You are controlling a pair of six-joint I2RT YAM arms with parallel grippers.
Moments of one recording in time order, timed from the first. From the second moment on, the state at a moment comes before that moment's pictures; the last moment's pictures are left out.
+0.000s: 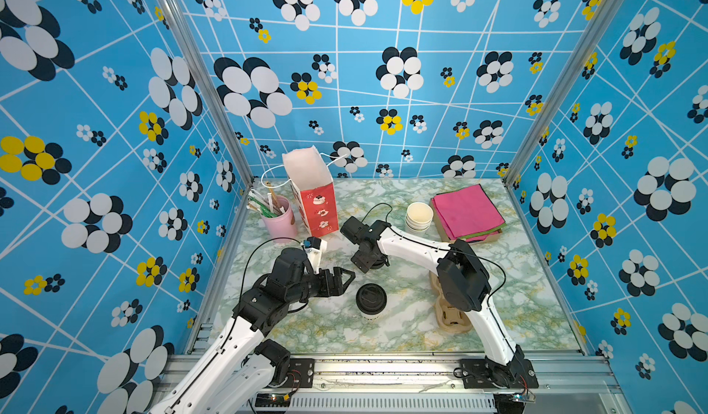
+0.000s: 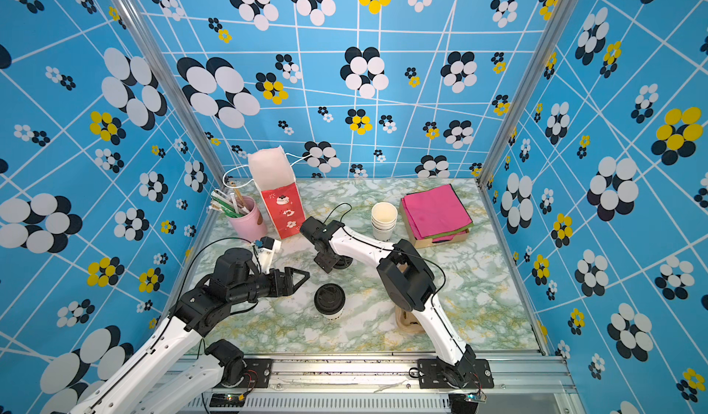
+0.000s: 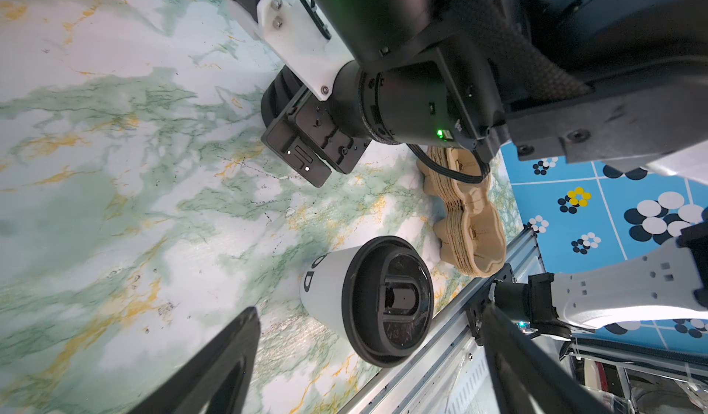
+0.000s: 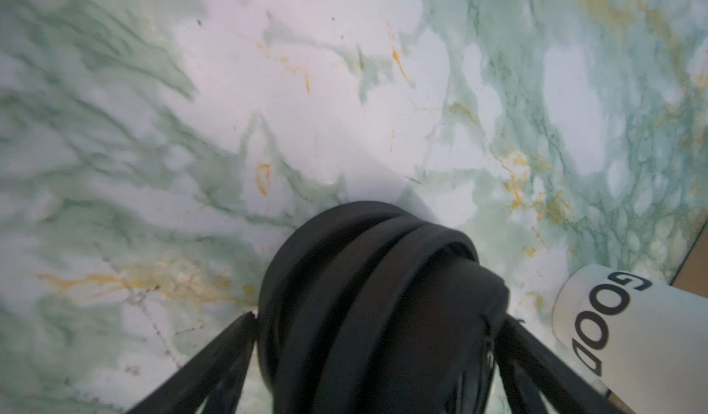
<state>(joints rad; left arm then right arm) -0.48 0.74 0.66 -0.55 0.39 -0.62 0.89 2.27 1.87 -0.92 0.39 0.00</state>
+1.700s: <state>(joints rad) -0.46 0.69 0.64 -0.53 0.40 -0.63 0.79 2.01 2.09 -0.92 0.25 -0.14</state>
